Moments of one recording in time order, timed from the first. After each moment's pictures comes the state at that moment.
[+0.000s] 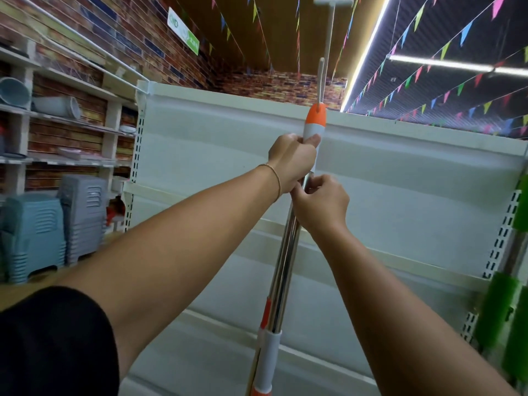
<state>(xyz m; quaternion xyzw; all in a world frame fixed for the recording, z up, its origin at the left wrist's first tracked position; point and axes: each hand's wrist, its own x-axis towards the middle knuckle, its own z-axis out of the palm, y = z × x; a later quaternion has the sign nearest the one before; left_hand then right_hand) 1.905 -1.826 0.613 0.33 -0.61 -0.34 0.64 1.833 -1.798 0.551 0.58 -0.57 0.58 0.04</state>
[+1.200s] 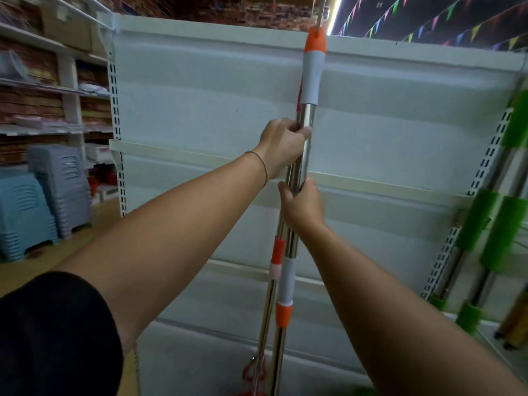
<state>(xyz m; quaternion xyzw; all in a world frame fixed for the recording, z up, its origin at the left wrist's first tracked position) 1.920 -1.832 0.533 0.35 -0.67 -0.35 0.56 1.856 -1.792 0.441 0.52 -0.65 0.54 -0.12</state>
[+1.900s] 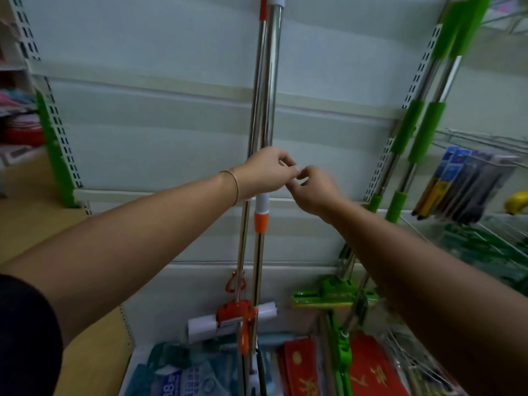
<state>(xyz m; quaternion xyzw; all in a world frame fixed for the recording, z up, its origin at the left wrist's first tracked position) 1.949 -1.736 0.386 0.31 -0.83 -0.37 0.29 1.830 -1.672 0.359 0.50 -0.80 0.33 -0.06</state>
